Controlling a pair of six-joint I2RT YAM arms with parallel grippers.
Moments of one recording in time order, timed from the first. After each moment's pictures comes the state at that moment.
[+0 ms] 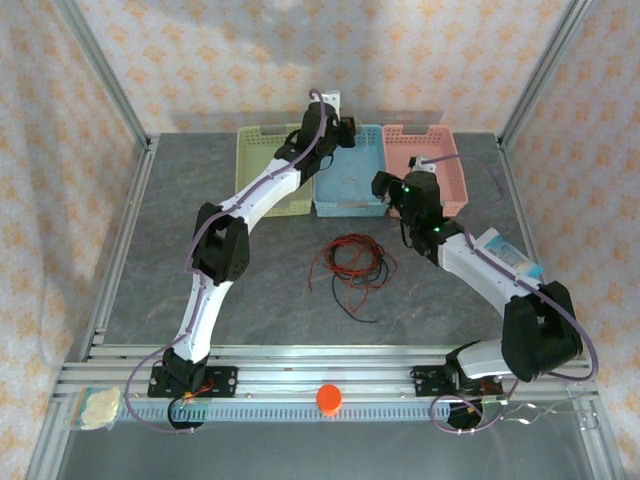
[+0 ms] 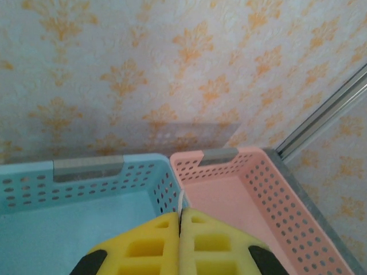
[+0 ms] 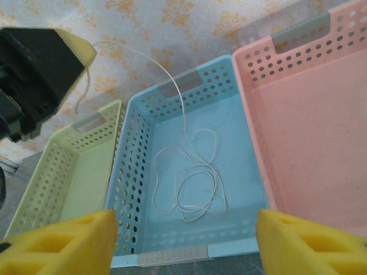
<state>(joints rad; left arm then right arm) -0.48 2.33 2.15 -0.10 -0.01 -0.44 0.40 1.38 0.91 0.10 0.17 0.58</state>
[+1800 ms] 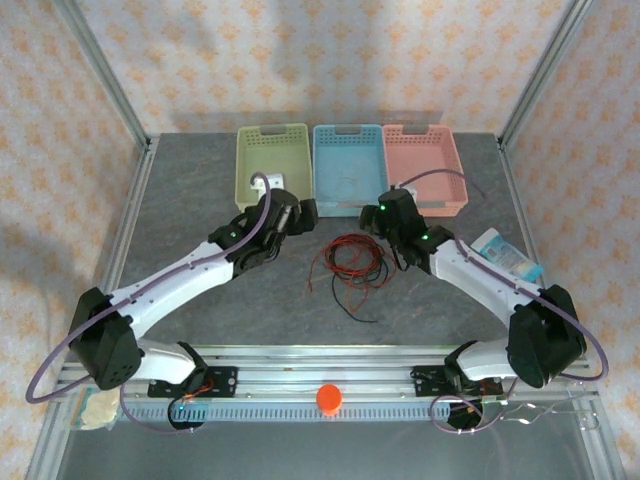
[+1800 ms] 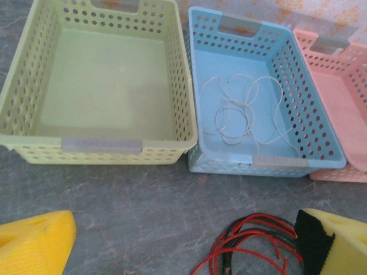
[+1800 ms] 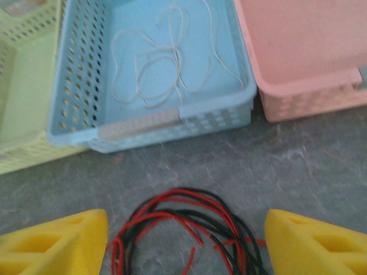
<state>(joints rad) -0.68 1.34 1.04 -0.34 -0.47 -0.63 0.55 1.35 0.91 -0.31 0.24 0.66</state>
